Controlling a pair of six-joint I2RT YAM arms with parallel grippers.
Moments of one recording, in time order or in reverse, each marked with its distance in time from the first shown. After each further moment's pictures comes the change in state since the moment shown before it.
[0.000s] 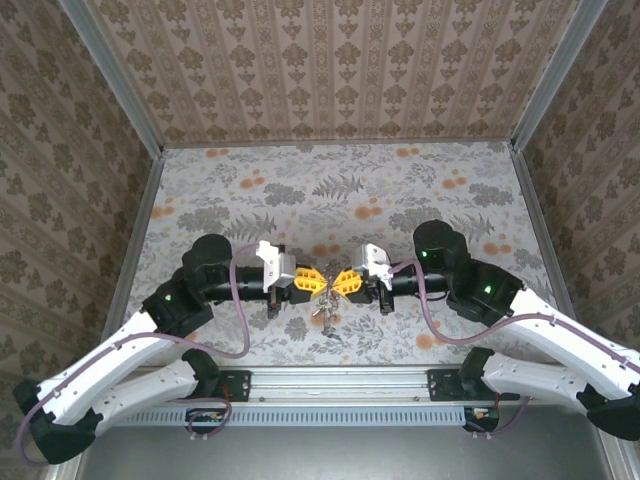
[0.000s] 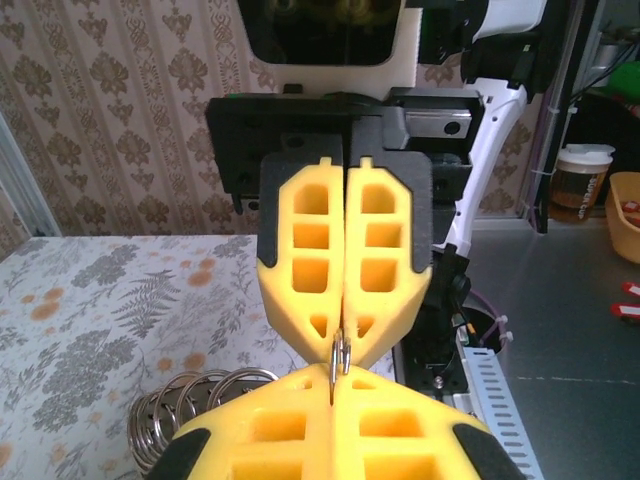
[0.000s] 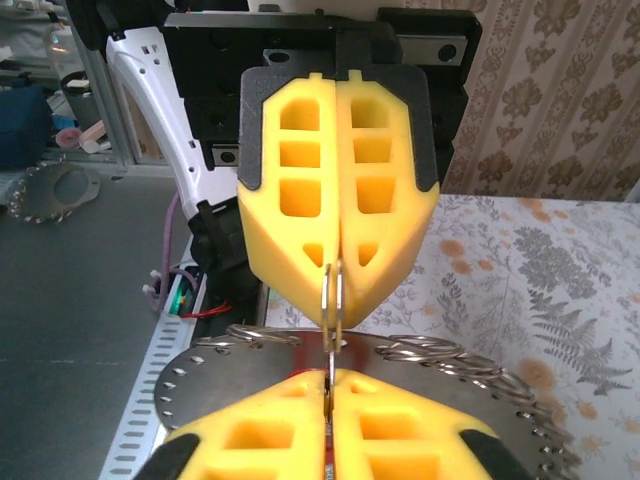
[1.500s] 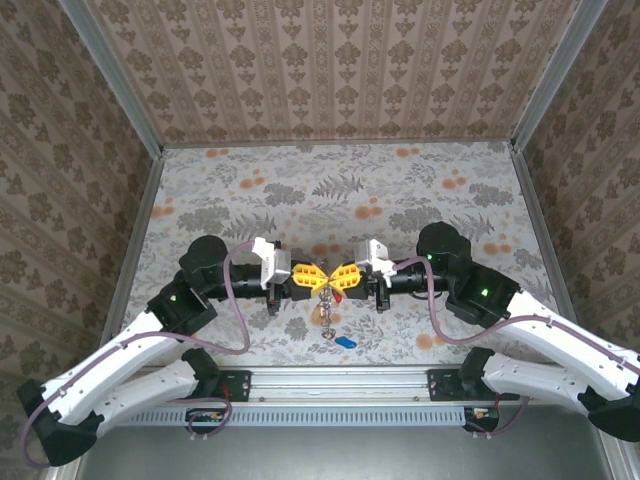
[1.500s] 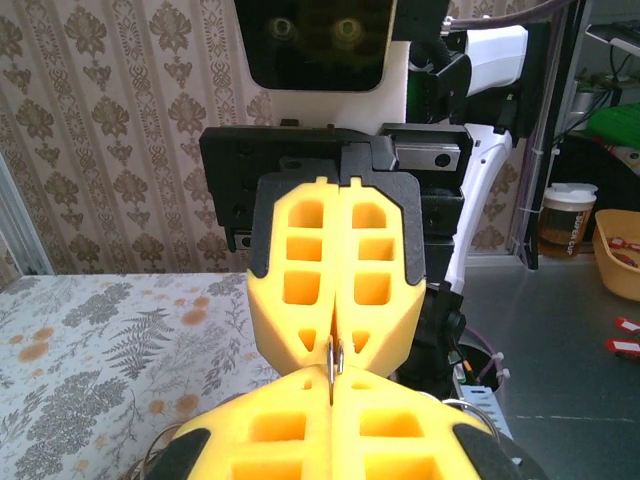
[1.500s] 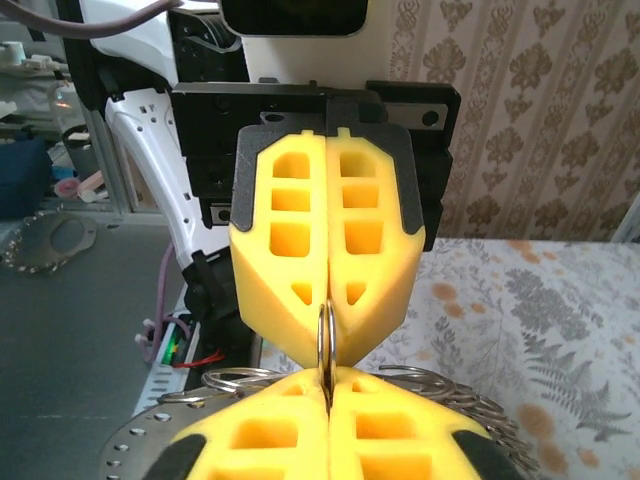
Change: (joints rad) left arm 0.020 0.000 -0.052 0.155 0.046 -0.068; right arm 0.002 -0.013 -0.054 0.169 -0.003 0.077
